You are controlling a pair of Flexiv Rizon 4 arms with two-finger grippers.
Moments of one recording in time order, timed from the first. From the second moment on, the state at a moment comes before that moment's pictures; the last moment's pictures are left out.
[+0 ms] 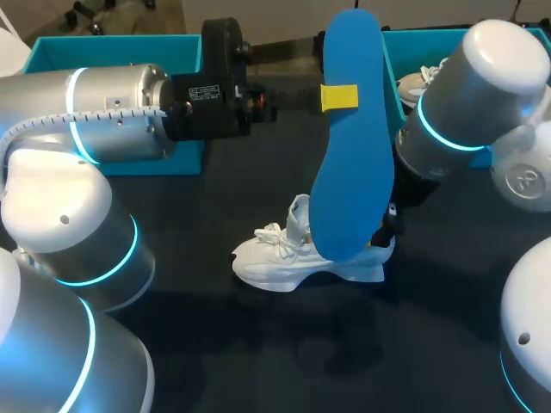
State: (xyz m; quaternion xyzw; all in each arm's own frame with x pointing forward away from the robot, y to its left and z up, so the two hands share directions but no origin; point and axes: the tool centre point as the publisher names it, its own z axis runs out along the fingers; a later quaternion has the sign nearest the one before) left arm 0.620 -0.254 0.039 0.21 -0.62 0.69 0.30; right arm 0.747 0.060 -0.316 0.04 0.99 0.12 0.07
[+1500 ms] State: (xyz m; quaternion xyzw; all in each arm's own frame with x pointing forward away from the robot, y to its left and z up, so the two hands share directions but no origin) left arm 0.620 -0.254 0.039 0.21 -0.62 0.69 0.30; right arm 0.784 0.103 -0.343 0.03 0.99 0.13 0.05
